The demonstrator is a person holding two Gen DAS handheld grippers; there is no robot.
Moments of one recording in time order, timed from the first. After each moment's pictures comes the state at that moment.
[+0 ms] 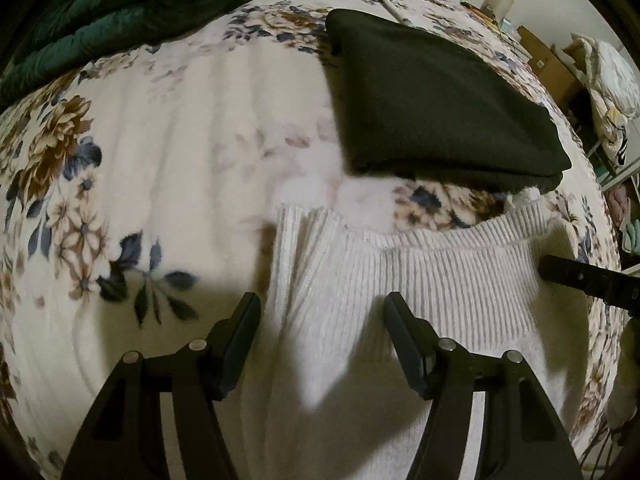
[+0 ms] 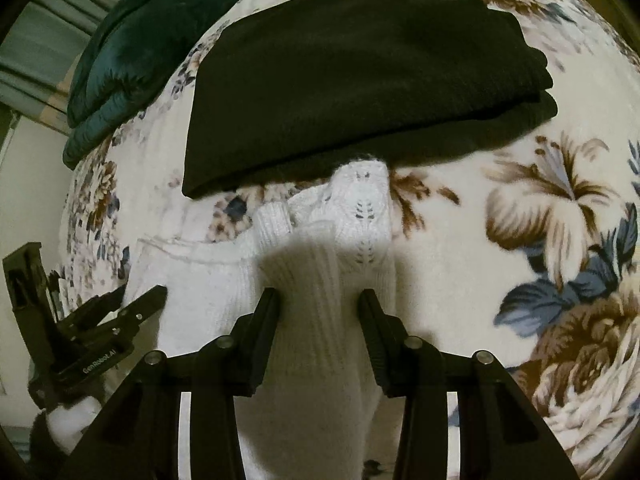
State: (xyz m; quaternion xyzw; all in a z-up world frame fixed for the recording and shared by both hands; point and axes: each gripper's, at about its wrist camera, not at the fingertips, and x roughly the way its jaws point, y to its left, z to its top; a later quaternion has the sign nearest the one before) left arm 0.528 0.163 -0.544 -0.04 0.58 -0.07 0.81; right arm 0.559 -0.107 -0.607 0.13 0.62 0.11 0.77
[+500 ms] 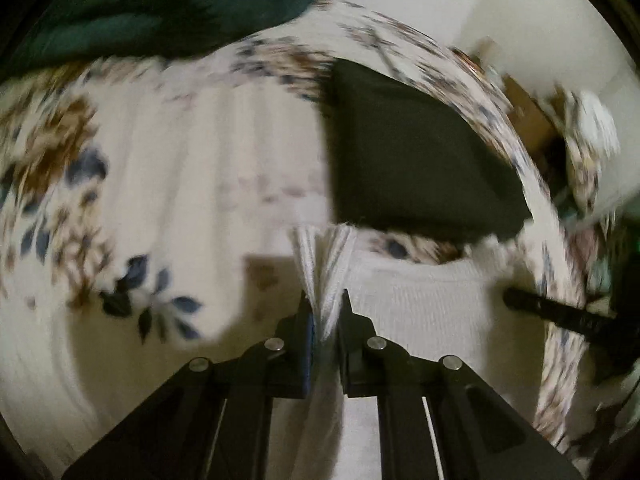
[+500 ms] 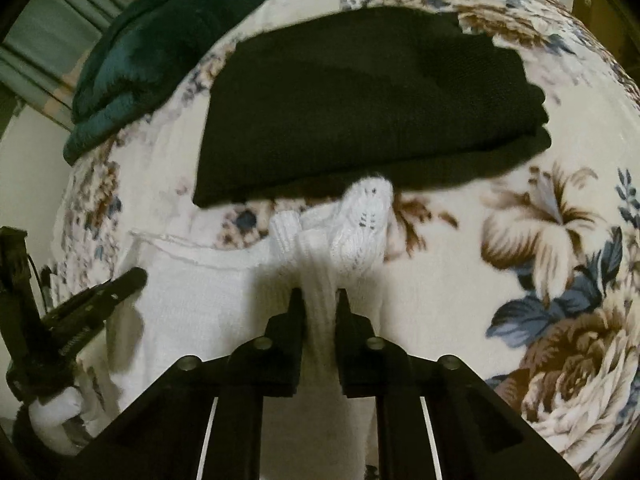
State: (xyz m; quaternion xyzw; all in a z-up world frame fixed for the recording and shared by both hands) left arm 0.528 0.203 -0.517 -0.15 0.53 -0.09 0.83; right arm 0.559 -0.093 -0.592 0.12 0.59 0.11 0.79
